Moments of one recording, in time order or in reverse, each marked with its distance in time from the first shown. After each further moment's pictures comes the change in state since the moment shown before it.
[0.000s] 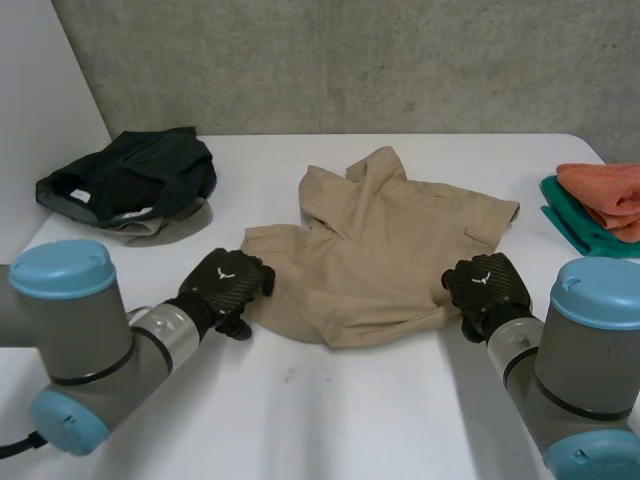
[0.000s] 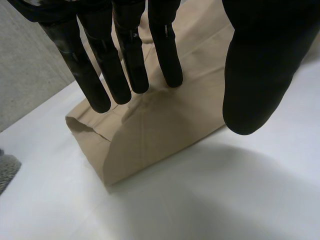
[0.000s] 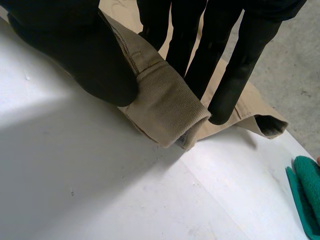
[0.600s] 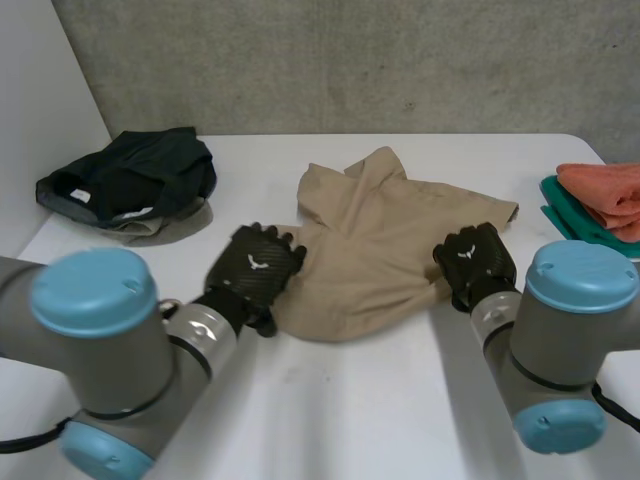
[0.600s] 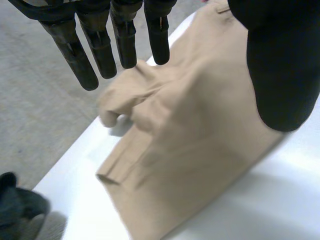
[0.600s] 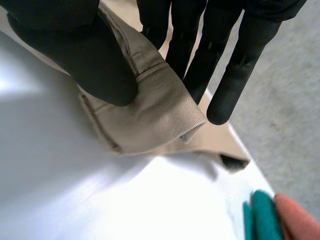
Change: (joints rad) left arm -0.204 0.120 0.018 -0.005 -0.240 0.095; right arm 0.031 0.083 -0.121 -0.057 0.041 -0.159; left_hand -0.281 -0.292 -0.289 -0.300 -0.297; right_hand 0.000 0.000 0.000 0.000 0.000
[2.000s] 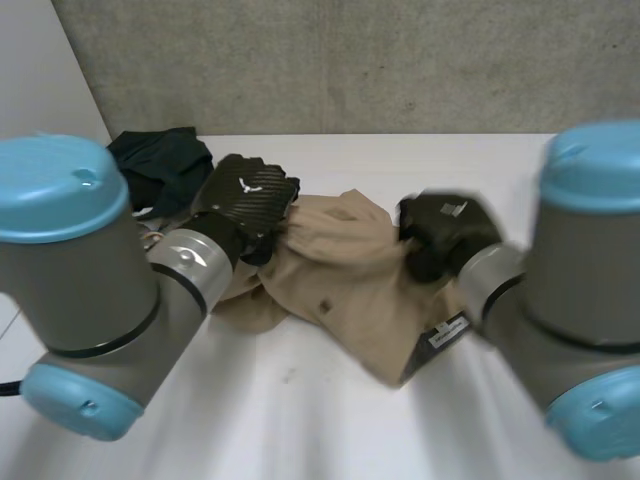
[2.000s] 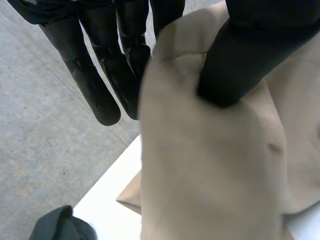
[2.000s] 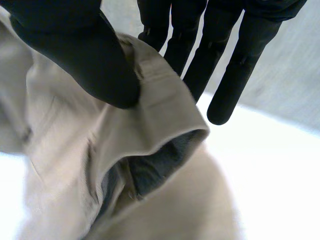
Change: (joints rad) left arm -0.055 0.081 0.269 -0.251 -0.100 -0.059; right arm 0.145 -0.202 -0.287 0.529 0.026 0.556; left_hand 0.775 0.845 0.835 0.851 0.810; right_hand -0.018 0.000 -0.023 -0.002 -0.010
